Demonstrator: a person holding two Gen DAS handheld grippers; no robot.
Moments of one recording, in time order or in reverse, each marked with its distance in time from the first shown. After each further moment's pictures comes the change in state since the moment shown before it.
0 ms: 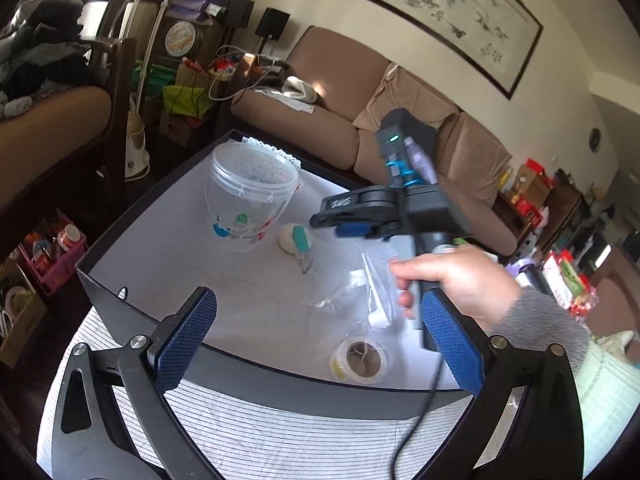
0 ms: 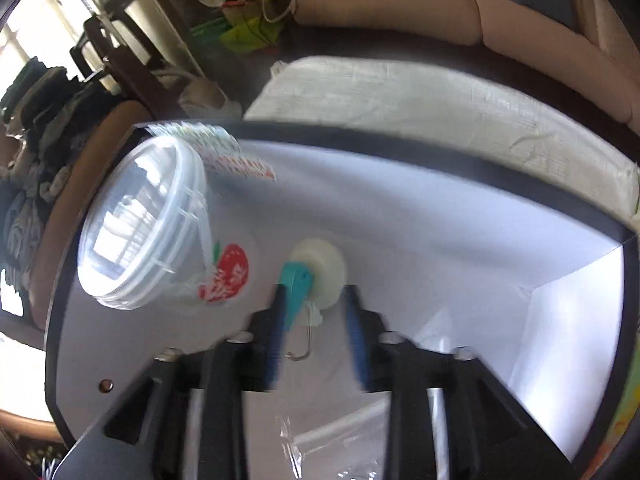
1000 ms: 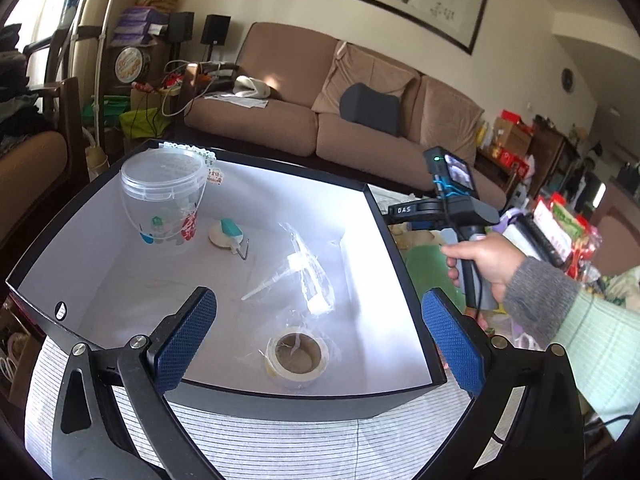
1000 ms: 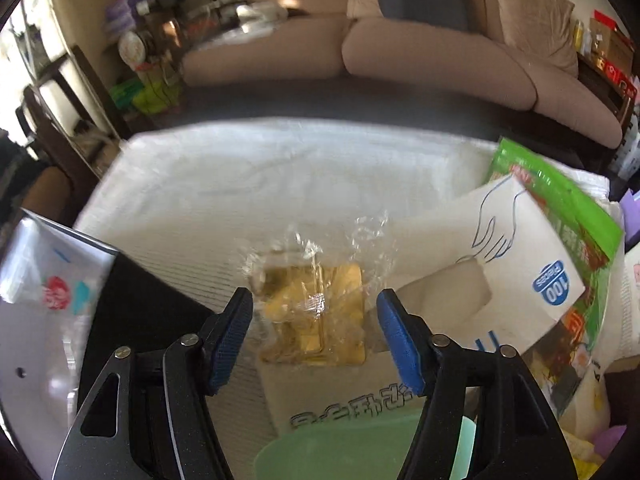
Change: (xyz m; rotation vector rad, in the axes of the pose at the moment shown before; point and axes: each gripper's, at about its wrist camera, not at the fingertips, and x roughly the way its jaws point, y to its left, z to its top) left arm 0.029 -0.088 -0.024 0.211 0.032 -0.023; right arm -0.050 -0.217 -0.031 0.143 -0.117 -0.219
